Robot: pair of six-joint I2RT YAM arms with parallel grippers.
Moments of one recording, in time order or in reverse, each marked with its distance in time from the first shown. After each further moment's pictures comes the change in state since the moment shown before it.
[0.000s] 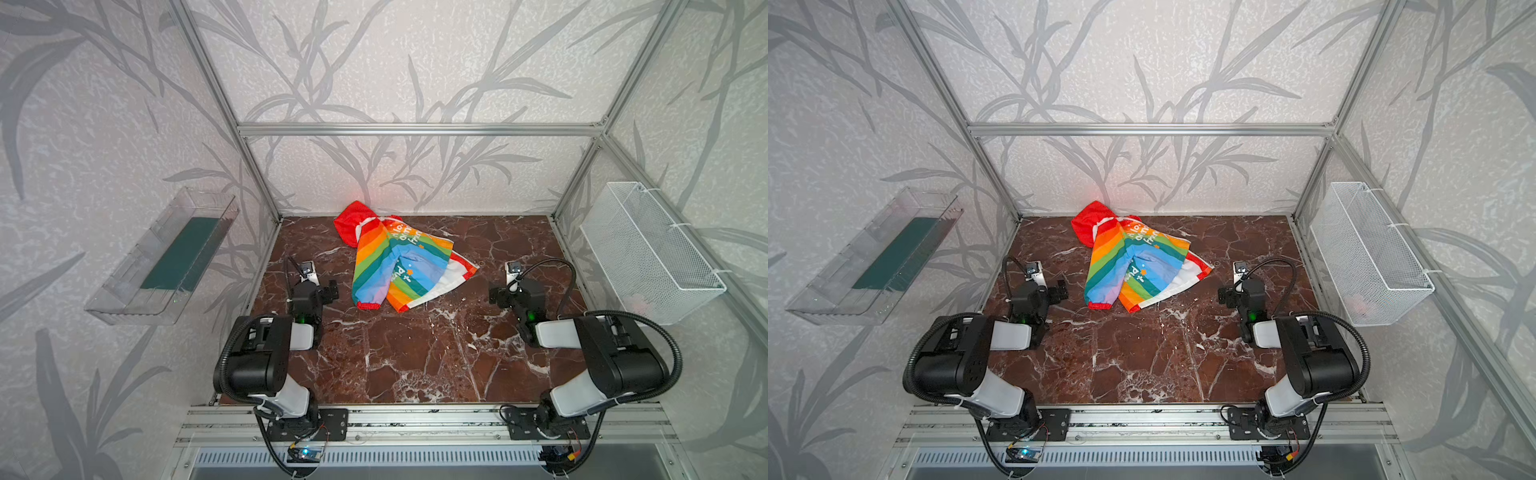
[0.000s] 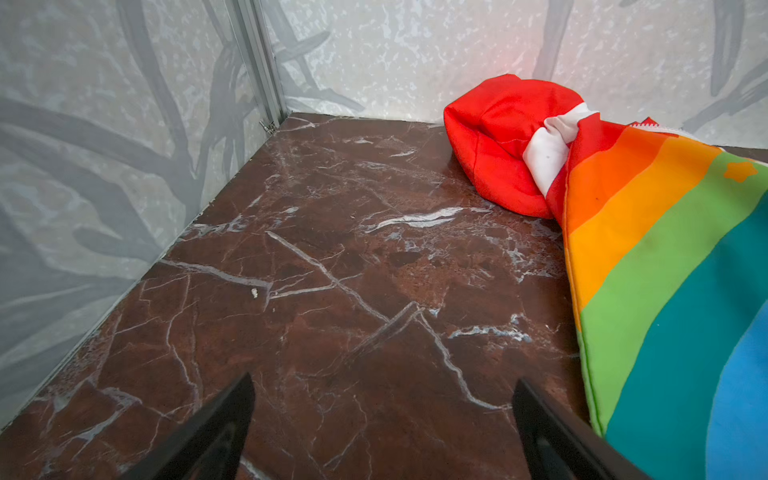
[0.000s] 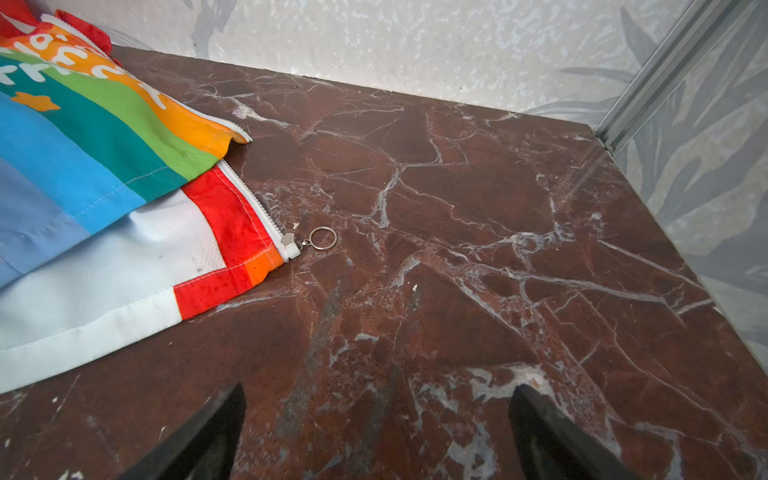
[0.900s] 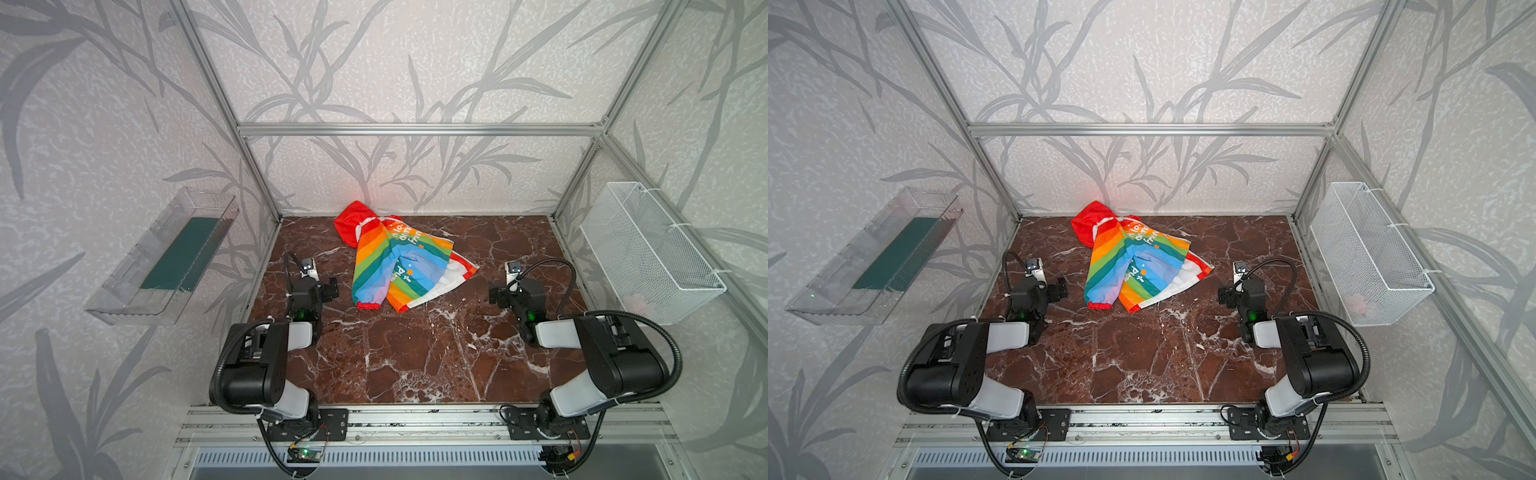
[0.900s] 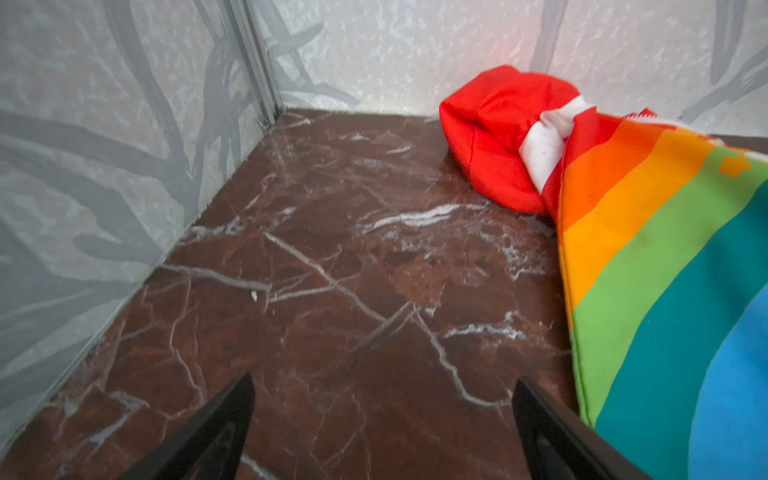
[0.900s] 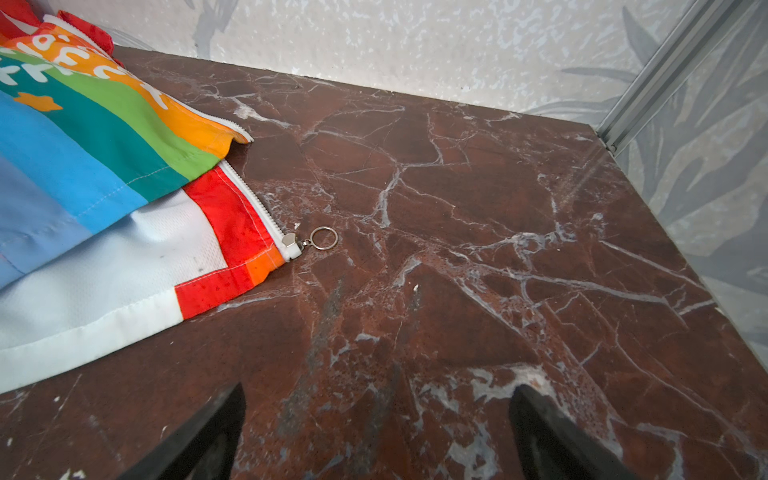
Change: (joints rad) left arm -0.017 -0.101 0.091 -0.228 0.007 0.018; right arm -0.001 0.000 0.000 0.000 -0.001 0.000
